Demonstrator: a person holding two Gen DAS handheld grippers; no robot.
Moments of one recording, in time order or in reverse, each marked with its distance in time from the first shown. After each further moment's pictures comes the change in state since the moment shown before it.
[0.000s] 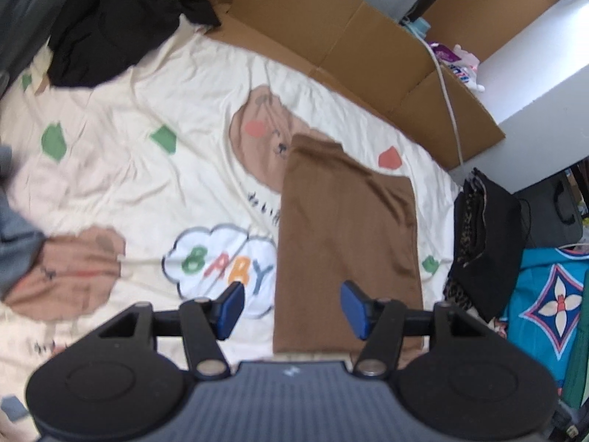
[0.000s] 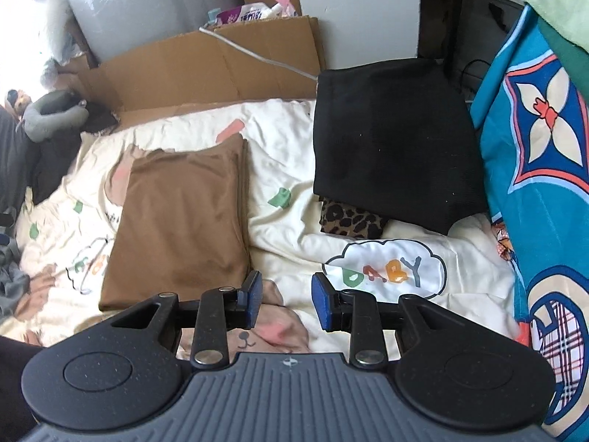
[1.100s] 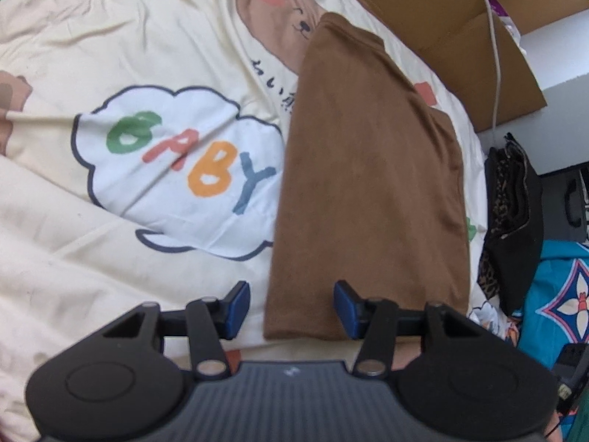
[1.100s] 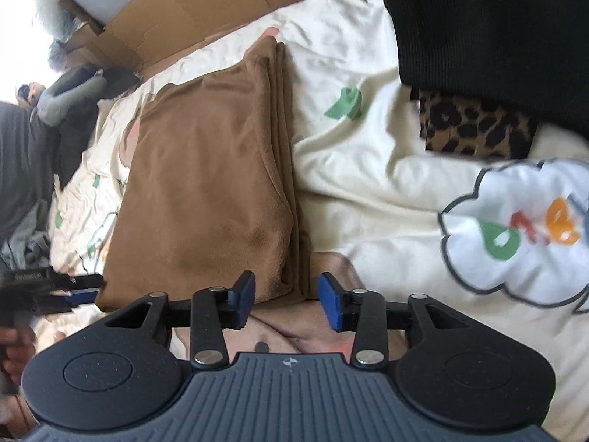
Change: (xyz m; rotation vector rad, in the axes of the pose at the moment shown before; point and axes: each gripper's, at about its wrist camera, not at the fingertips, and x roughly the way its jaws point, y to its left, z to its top) left arm 0.171 0.037 -0.082 -0.132 0.070 -0.120; right arm 0.191 0.006 -0.031 0.152 0.187 0.295
